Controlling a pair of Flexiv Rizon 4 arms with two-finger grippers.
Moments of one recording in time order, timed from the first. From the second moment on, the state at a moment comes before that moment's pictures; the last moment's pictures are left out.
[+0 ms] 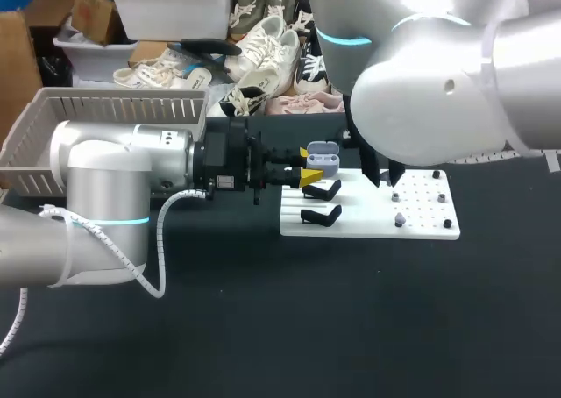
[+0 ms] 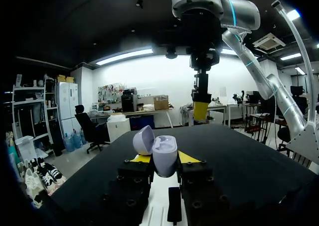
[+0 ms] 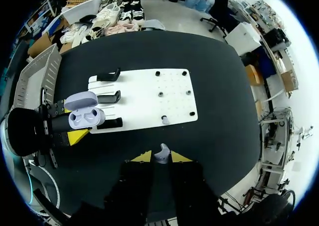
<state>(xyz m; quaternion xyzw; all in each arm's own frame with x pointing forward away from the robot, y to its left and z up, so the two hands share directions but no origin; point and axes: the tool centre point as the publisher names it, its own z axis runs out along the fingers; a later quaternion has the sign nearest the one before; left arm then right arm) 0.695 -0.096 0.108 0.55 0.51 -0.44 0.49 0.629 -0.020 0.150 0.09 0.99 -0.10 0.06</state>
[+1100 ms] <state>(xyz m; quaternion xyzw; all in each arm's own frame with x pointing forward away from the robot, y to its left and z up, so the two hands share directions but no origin) 0.694 -0.103 0.106 0.54 0.51 -0.45 0.50 0.655 0.008 0.187 0.26 0.96 -0.05 0.08</state>
